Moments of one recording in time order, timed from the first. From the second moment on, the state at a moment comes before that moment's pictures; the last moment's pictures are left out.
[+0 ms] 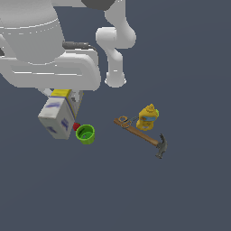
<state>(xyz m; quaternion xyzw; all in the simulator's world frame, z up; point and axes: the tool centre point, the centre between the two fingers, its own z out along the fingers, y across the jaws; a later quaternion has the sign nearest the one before) 0.074 -0.135 0.395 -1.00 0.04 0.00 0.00</state>
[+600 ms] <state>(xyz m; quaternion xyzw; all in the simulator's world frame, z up) 0.066 -0.185 0.459 -1.00 0.04 0.00 0.00</state>
